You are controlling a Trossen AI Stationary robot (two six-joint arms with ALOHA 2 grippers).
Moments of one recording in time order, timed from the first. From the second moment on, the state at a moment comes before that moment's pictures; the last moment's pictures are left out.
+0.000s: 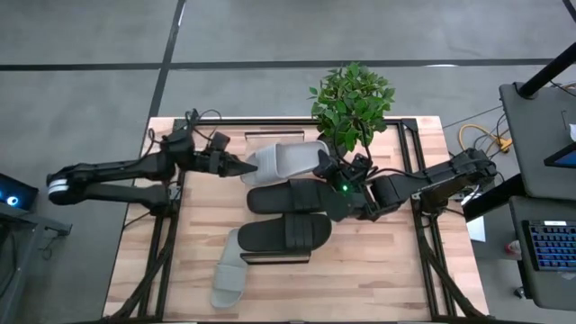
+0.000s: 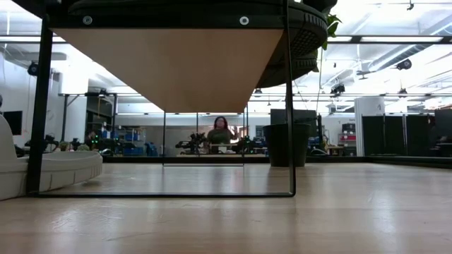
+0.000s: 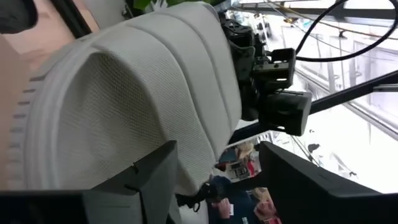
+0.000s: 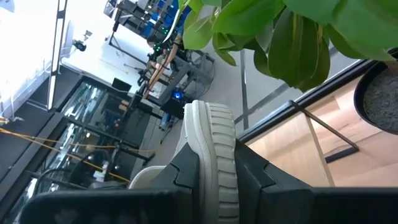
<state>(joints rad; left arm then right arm) 0.27 0.87 0.62 0.31 0.41 -1.17 0.31 1.56 1.44 -0.57 1.32 1.73</state>
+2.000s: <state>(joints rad) 0.42 1.09 0.74 0.40 0.71 -1.03 0.31 1.54 1.44 -0.51 1.38 1.70</state>
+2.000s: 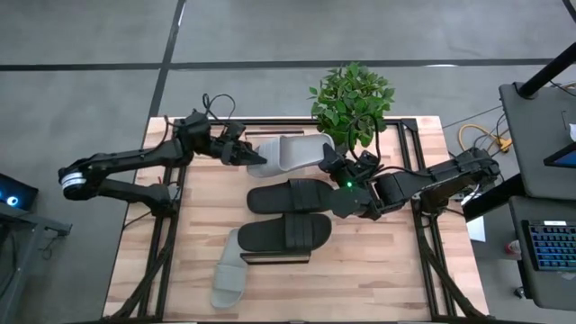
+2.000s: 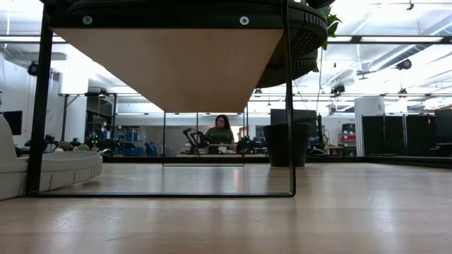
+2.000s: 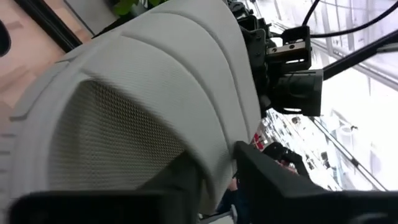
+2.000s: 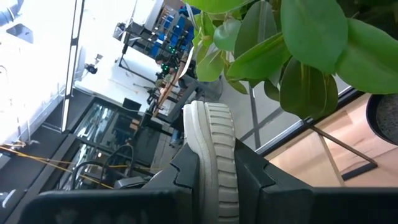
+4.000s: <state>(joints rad) 0.84 0.96 0.73 0.02 1.13 -0.95 0.35 1.52 1.70 -0.48 1.36 1.04</state>
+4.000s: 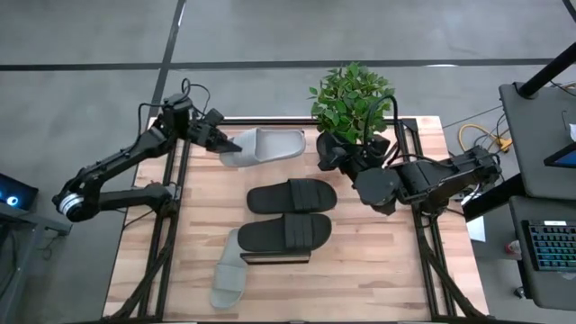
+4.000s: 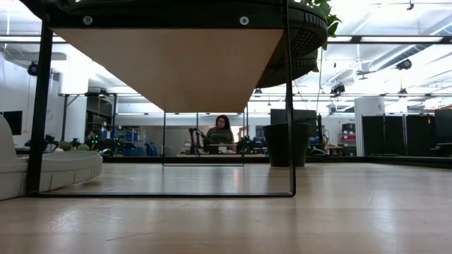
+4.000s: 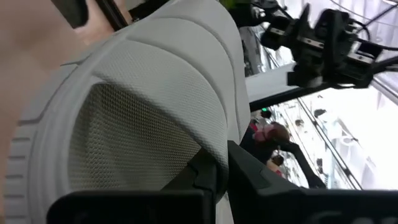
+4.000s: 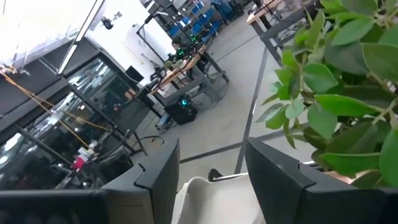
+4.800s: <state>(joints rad) 0.84 0.89 0.77 -0.40 0.86 -0.62 0.35 1.52 1.70 -0.50 1.39 1.01</state>
